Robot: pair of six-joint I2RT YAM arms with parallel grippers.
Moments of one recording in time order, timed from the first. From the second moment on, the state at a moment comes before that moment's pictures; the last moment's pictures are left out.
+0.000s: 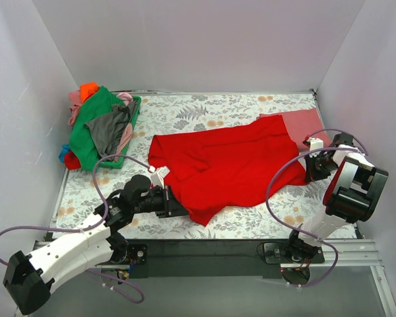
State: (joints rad) left arm -0.76 0.74 0.41 -0.22 0.44 -0.93; right arm -0.43 1.67 1.00 -0.70 -0.37 -0.68
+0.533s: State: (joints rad) left arm -0.76 0.60 0.51 -0.39 0.38 -0.93; right arm -0.50 1.55 0.94 -0.78 -0.36 -0.79
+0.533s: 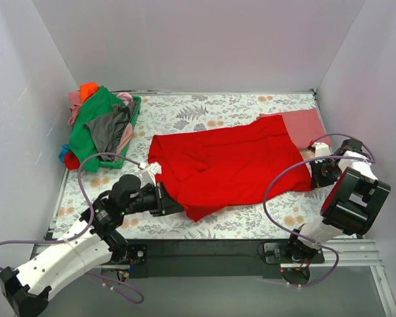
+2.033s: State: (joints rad) left arm -0.82 0.55 0.40 -0.45 0.67 -1.33; right arm -0.62 1.58 1.02 -0.83 -0.59 -0.87
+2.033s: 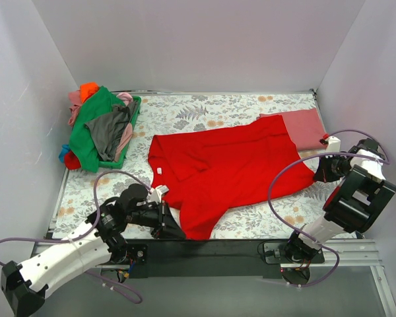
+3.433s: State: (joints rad) left arm -0.76 0.97 0.55 -0.40 0.75 -1.36; right arm -0.58 1.61 1.11 -0.83 -0.72 -0.86
